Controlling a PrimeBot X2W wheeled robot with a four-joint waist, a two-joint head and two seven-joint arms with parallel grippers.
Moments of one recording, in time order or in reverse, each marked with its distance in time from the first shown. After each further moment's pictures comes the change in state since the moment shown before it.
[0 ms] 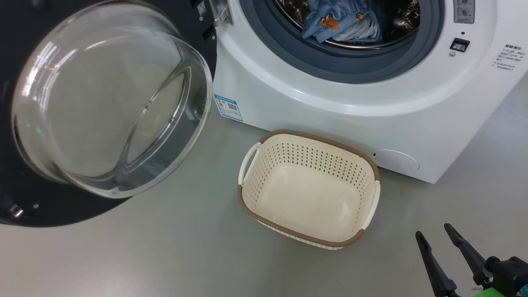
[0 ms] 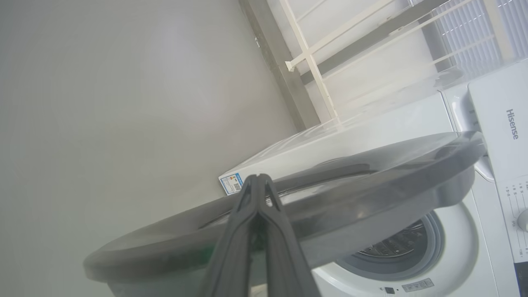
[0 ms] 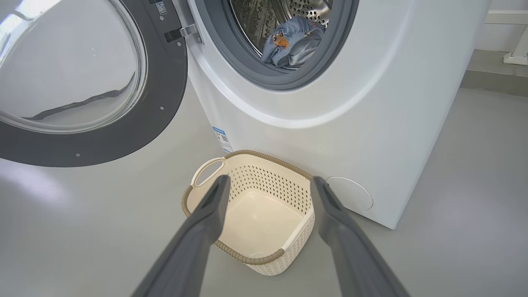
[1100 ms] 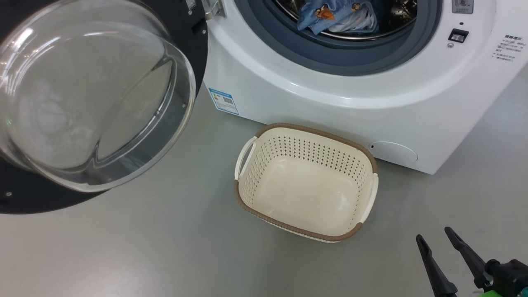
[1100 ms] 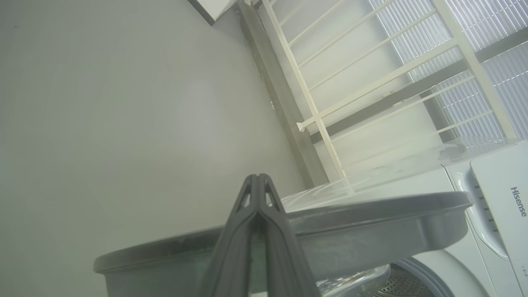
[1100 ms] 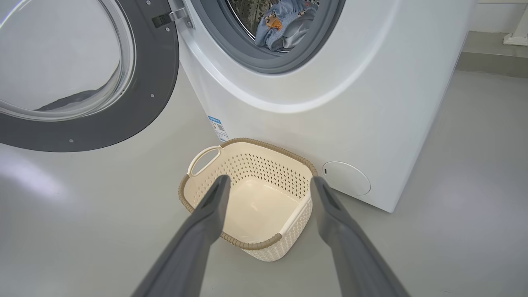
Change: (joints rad) left arm -0.084 0.004 0.085 0.133 0.085 0.000 -0.230; right arm 0.013 -0.002 0.002 0.004 0.000 0.000 0.000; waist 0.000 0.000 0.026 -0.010
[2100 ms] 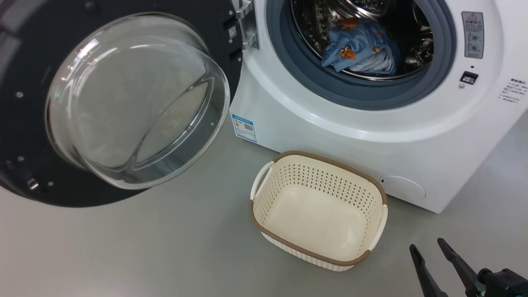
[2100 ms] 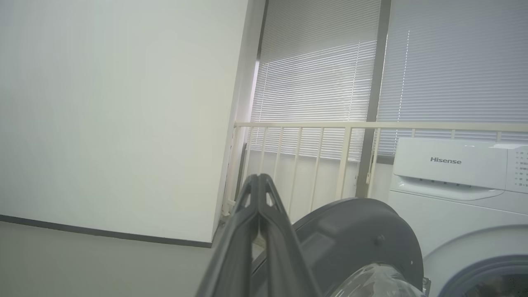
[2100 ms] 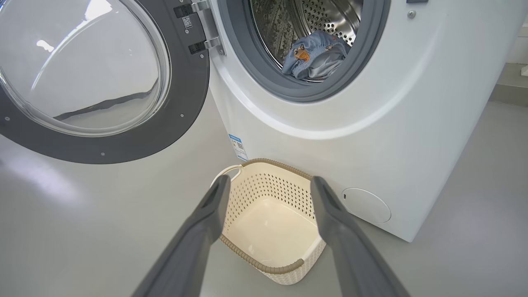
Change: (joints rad) left arm 0.572 -0.332 0.133 -0.928 0.758 -0.001 -0.745; right arm 0.019 0.044 0.004 0.025 0.010 0.000 0.000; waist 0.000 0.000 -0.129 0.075
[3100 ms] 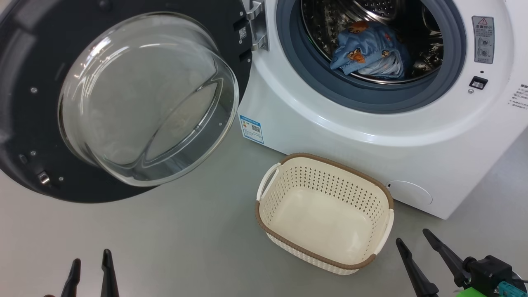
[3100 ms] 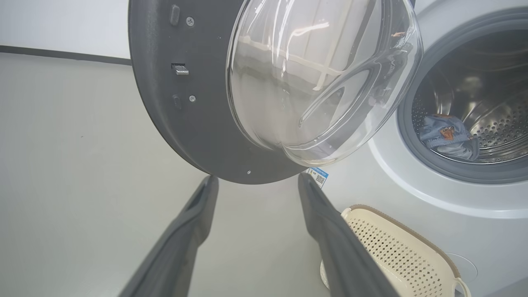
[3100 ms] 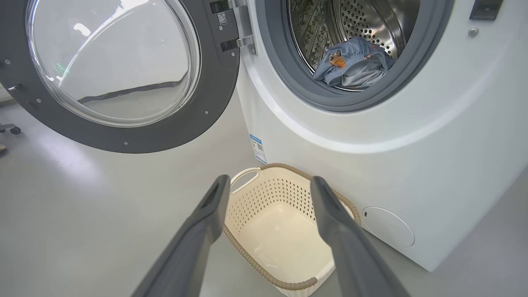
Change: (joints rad) left arm 0.384 -0.306 -0.230 0.138 0.208 0.000 0.001; right arm -0.075 -0.057 0.091 0.038 0.009 0.000 0.000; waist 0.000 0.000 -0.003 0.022
